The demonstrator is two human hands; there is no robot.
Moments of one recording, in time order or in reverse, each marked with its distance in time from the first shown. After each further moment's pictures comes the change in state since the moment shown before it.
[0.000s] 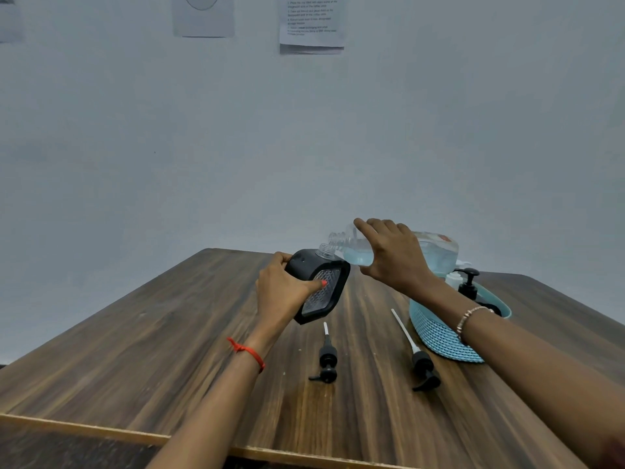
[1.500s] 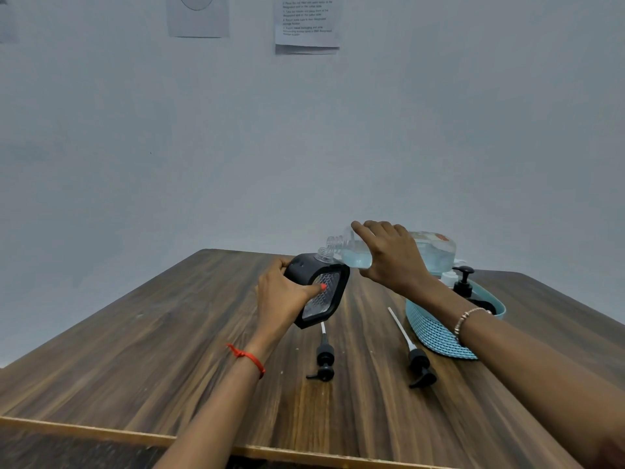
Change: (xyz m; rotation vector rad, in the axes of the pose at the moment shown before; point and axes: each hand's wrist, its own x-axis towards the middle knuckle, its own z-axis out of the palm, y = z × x) left_hand -0.007 -0.006 0.004 -0.045 -0.027 -0.006; right_hand -0.007 0.000 -0.003 -0.019 -0.004 -0.010
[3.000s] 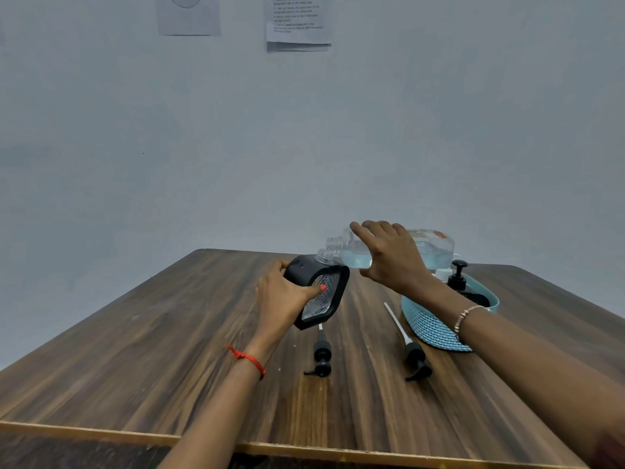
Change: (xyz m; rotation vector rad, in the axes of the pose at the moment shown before) left_hand -0.005 0.000 0.004 0.049 -0.029 -0.017; right_hand -0.008 0.005 0.001 -0.015 0.009 -0.008
